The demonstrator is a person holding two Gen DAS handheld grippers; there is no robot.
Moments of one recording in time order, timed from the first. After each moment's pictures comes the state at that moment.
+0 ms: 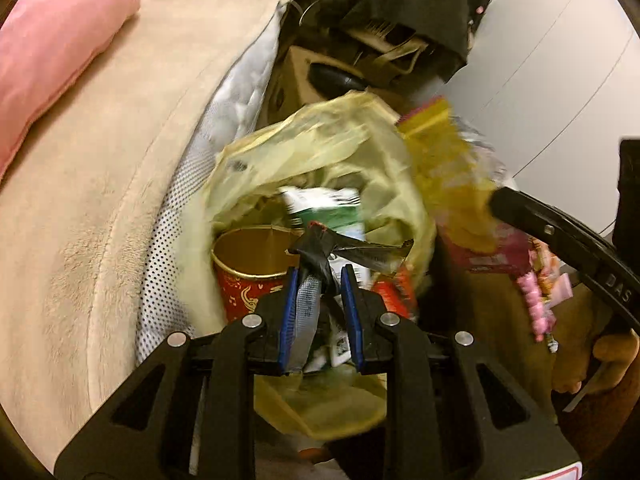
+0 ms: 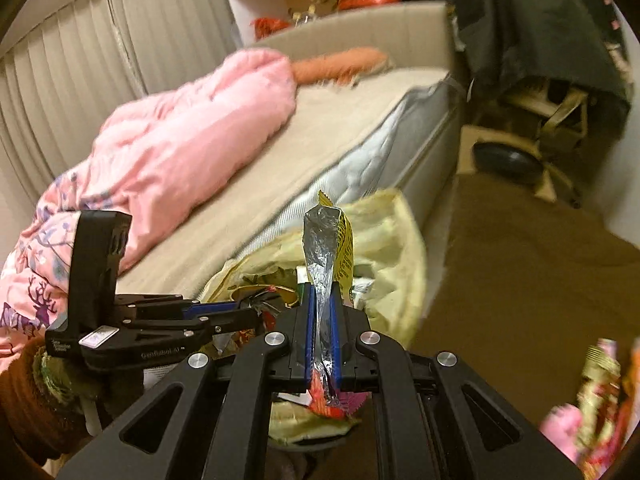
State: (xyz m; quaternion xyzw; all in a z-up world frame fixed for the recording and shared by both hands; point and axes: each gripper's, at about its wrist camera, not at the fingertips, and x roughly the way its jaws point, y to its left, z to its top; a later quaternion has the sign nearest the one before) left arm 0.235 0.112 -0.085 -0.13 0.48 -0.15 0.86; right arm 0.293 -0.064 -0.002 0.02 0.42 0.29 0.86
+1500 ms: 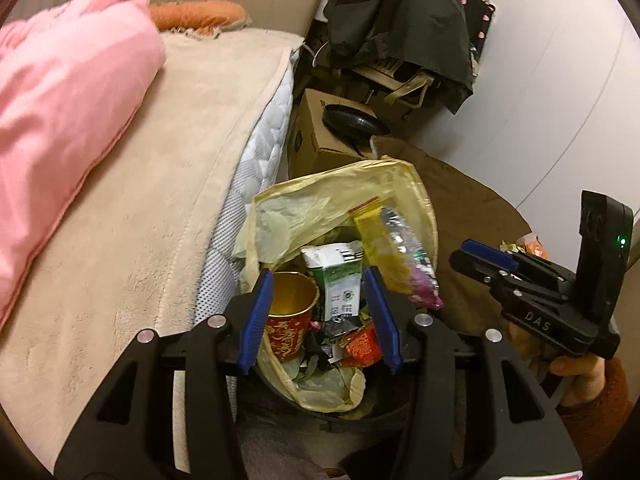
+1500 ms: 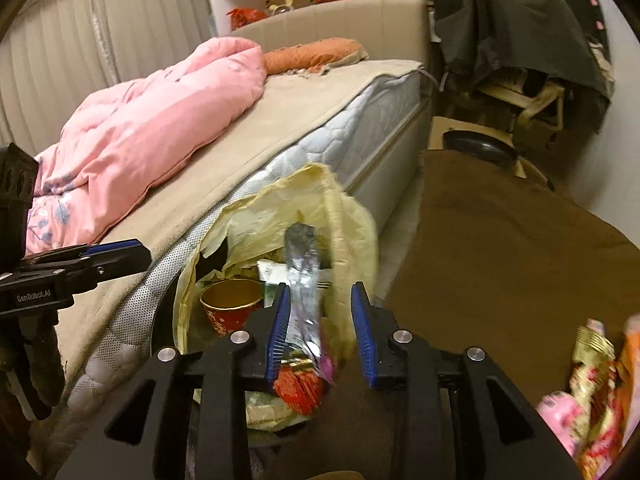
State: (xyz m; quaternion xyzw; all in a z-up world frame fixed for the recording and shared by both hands) left arm 0.206 0.121 -0.024 -0.11 0.41 -0.11 0.90; right arm 0.274 -0.098 -0.011 0.00 0.41 0.22 0.89
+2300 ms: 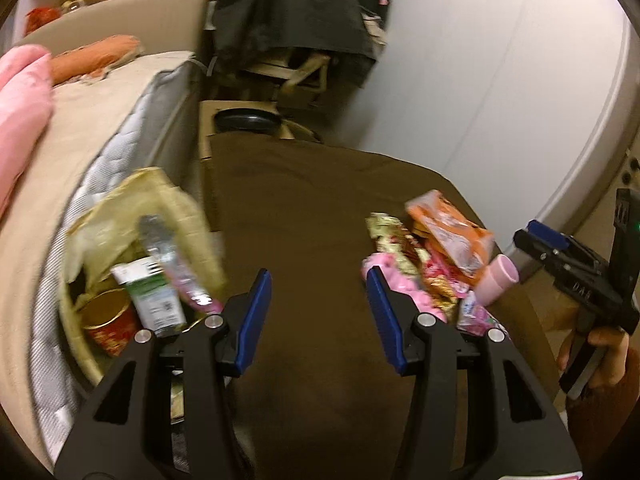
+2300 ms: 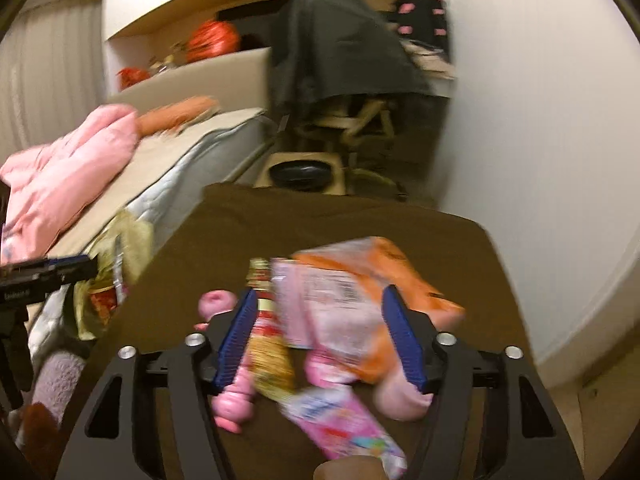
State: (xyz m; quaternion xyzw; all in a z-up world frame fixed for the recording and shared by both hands) left arm 0.190 -0.078 -0.006 -0.04 0.39 -0.23 0.89; right arm 0.161 -0.353 0.043 0.03 0.34 0.00 0.94
